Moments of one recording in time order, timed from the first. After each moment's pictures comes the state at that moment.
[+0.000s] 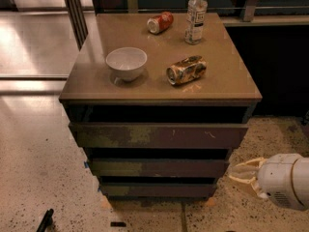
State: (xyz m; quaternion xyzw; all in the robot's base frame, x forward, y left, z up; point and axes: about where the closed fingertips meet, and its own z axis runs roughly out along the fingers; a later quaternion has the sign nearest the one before) arm 0.362 -0.196 0.758 -0.41 0.85 0.10 0.31
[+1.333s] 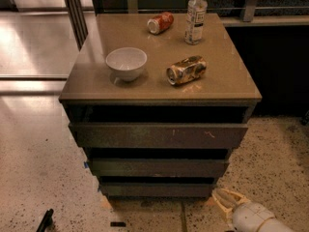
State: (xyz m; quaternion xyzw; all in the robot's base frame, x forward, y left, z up) arm 0.369 -0.185 0.628 -0.22 0.83 0.13 0.49
